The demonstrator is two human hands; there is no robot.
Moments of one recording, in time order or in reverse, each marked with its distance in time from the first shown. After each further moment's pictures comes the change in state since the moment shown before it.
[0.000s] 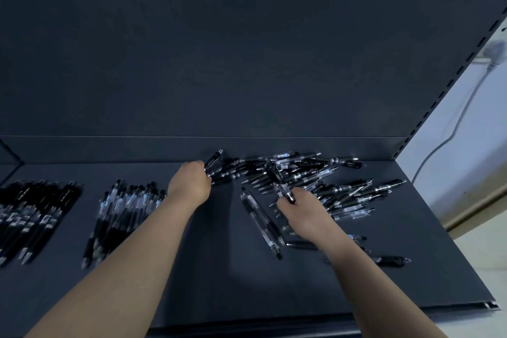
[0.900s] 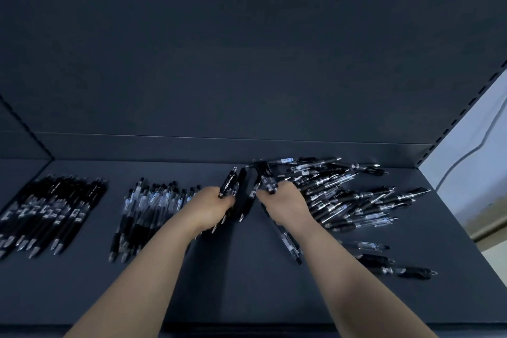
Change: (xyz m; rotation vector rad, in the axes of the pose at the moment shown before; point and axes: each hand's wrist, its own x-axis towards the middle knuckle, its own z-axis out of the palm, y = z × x) left_hand -0.049 -0.011 -0.017 -0.427 -0.341 -0.089; right_hand 0.038 -0.035 0.054 0.049 0.024 0.023
